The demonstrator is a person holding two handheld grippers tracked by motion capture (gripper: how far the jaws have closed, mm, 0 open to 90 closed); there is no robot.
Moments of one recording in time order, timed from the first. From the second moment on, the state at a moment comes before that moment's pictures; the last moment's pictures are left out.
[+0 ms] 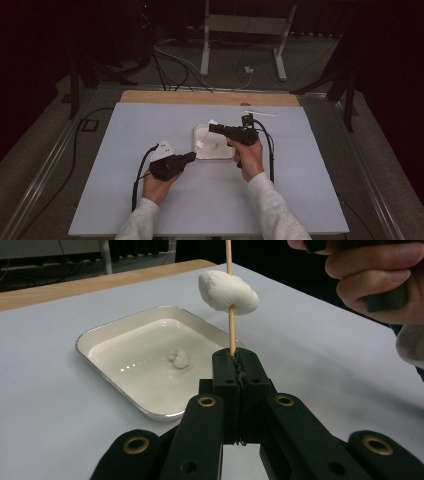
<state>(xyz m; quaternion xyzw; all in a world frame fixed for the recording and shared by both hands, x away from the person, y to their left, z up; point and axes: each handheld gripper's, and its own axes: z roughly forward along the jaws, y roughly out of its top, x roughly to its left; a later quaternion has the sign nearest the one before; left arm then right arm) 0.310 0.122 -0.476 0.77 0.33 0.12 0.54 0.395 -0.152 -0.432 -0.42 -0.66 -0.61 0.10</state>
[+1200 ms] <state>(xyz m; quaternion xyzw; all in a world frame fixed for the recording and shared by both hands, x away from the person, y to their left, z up) 0.316 0.154 -0.472 0.75 0.35 0.14 0.55 0.403 -0.182 -0.413 -0.42 -0.68 -0.60 0.04</state>
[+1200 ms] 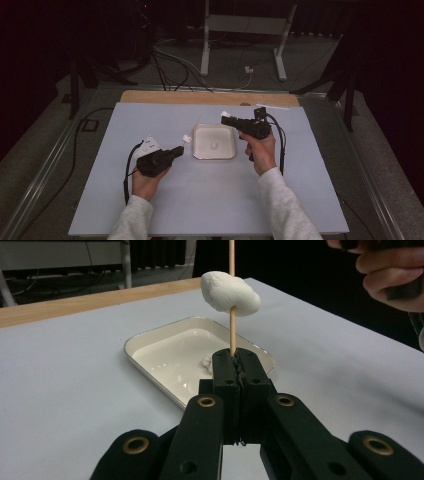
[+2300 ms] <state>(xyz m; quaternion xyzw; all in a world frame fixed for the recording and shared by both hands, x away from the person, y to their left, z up) 0.317 0.153 -0.472 0.75 0.36 0.14 0.54 0.419 -0.171 -0.470 -0.46 -0.76 -0.46 -0.03</state>
